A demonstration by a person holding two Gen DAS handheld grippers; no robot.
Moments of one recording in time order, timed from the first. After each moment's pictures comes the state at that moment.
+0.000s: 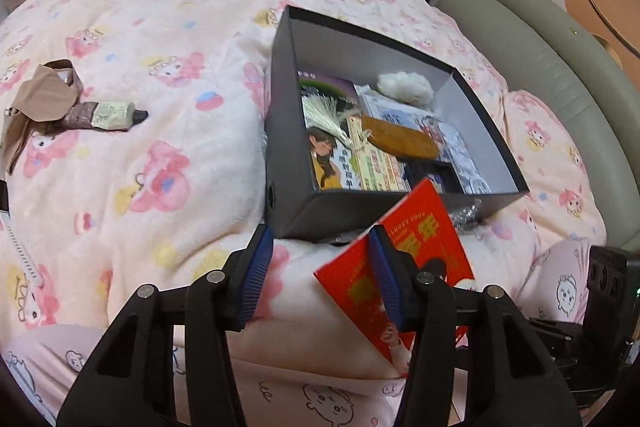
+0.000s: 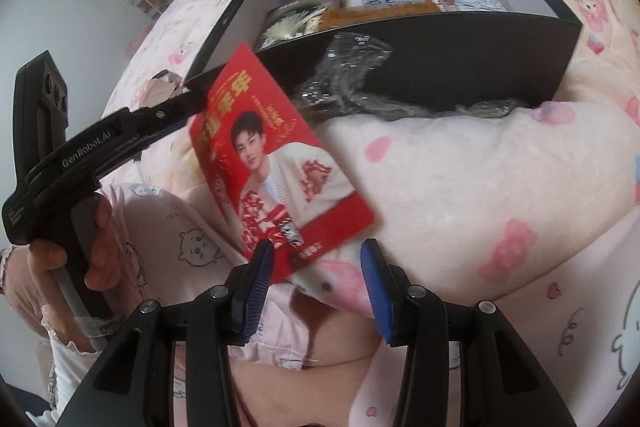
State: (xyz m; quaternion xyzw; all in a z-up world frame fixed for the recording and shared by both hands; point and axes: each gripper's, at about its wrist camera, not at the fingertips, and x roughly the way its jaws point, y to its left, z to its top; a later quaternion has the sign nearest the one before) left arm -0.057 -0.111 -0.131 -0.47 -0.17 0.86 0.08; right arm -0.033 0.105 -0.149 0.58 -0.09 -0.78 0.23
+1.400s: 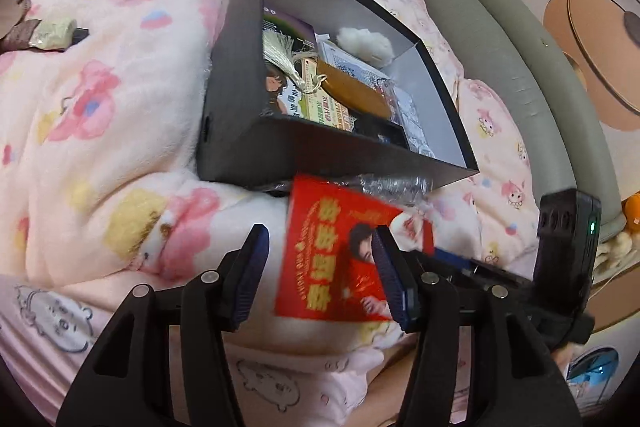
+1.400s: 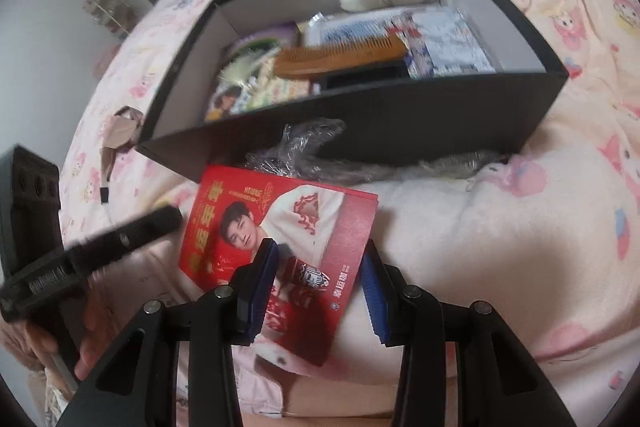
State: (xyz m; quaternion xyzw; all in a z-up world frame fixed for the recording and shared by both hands) left arm -0.057 -0.099 -0.161 -0.52 -0.27 0.79 0.18; right arm -0.069 0.116 -0.144 0.57 -0.09 -0.80 0.16
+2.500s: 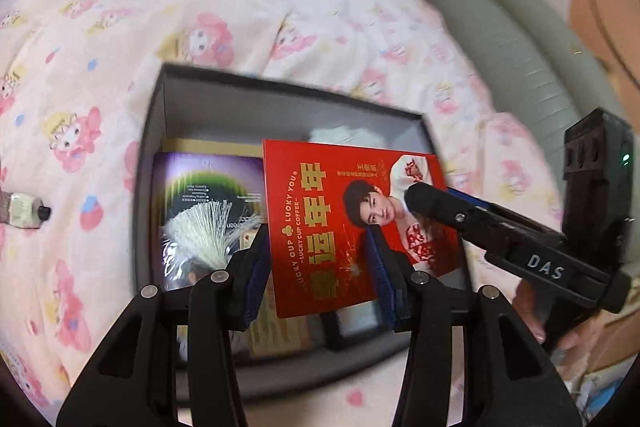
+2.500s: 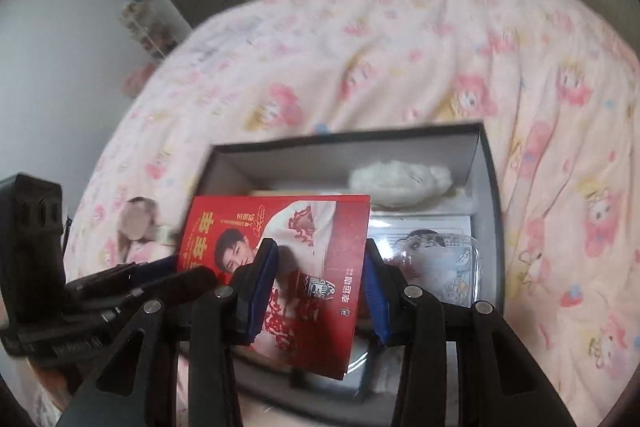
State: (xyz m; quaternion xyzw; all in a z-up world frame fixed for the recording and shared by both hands) left arm -0.217 -0.046 -0.106 -0.52 -0.20 0.82 0.11; right arm -0.257 0.132 -0.081 0.52 -0.07 -0.82 0.23
